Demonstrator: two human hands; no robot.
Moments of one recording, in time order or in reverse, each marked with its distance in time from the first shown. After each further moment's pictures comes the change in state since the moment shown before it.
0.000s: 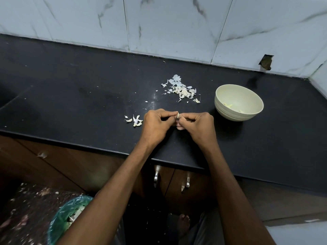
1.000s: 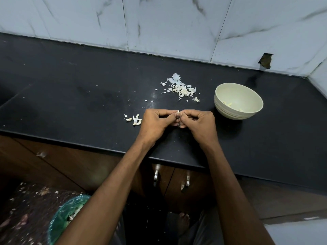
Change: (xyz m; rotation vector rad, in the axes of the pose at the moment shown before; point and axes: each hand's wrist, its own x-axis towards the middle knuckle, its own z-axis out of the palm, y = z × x) left_hand -0.005 0.013 -0.002 -0.280 -0.090 -0.129; right_hand 0.000 0.005 -0.002 0.112 0.023 0.026
